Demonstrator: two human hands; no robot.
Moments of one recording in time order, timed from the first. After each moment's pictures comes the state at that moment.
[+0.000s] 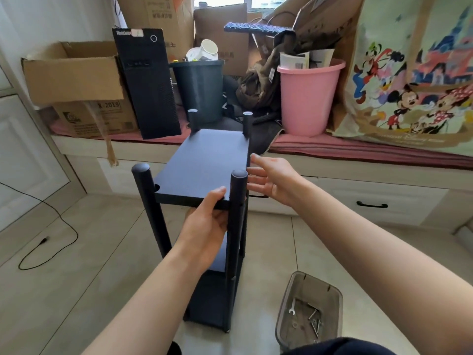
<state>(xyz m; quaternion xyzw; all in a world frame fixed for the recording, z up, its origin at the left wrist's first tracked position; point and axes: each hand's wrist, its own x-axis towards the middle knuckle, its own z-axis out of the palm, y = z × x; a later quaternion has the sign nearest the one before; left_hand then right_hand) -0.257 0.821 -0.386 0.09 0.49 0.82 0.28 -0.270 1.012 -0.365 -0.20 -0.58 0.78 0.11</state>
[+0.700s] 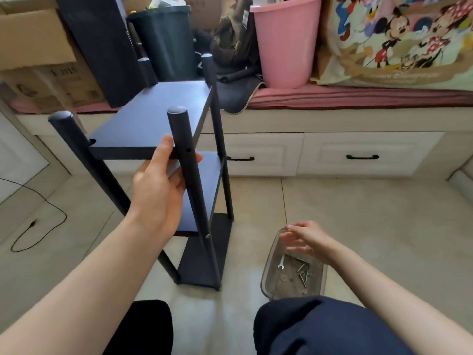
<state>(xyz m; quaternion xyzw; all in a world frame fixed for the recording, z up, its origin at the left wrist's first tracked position) -0.234 0.836 -0.405 0.11 0.54 0.82 0.15 -0.107 1.088 -0.598 -0.39 -0.61 0.69 -0.02</state>
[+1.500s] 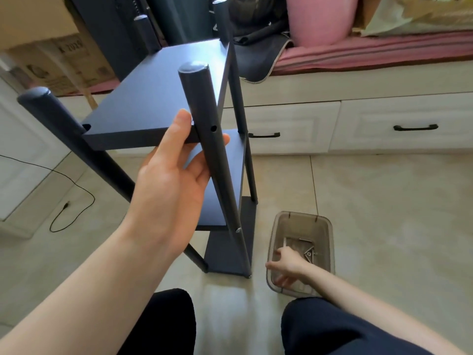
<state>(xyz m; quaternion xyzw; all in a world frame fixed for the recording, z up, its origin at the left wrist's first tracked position) -0.227 0.839 -0.407 0.19 0.55 0.79 0.18 -0.161 1.002 -0.713 -0.34 -0.74 0.52 -0.25</state>
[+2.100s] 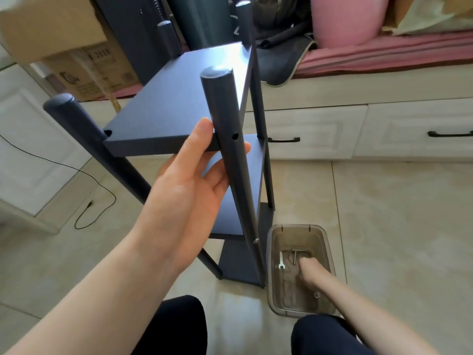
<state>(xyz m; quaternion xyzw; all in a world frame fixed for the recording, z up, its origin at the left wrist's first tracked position) -0.236 0.833 -0.409 0.20 0.52 0.80 0.23 -0.179 1.023 -0.770 -0.25 -0.88 0.28 -0.28</state>
